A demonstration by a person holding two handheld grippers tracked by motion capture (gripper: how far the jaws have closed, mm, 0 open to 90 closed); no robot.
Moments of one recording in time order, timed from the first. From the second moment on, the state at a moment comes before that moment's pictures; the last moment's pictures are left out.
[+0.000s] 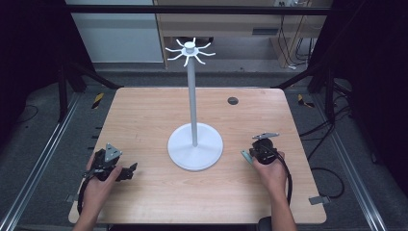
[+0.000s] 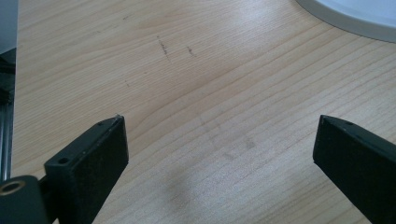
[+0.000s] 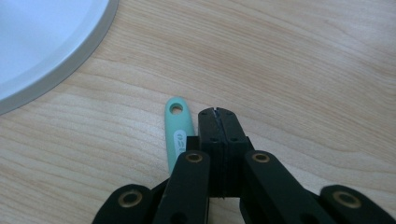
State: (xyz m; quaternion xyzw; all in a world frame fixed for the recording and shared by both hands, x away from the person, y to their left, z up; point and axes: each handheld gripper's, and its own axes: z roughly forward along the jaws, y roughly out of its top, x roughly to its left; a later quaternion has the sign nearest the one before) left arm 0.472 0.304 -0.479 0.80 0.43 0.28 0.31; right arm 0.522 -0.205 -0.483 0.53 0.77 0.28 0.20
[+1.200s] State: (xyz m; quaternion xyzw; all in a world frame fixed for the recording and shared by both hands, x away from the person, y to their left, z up) left arm 0.472 0.303 -0.480 0.80 0.43 0.28 0.30; right arm 0.499 -0.179 -0.478 0.45 0.83 0.29 0.13
